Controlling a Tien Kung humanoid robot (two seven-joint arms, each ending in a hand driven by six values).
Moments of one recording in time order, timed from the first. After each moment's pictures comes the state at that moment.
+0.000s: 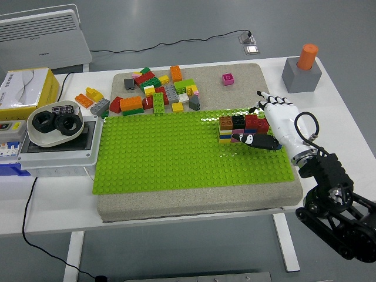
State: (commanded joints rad) left arm -0.08 0.07 -1.57 -0.18 1.87 0.16 0.16; right arm 0.35 -0.25 0.85 1.29 -2.27 -0.38 -0.23
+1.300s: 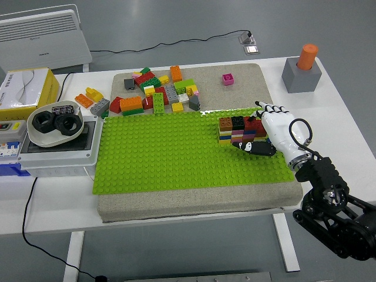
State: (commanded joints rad) left arm -0.08 0.07 -1.57 -0.18 1.87 0.16 0.16; right arm 0.38 -0.23 0.80 1.18 -2.25 -0.37 -0.22
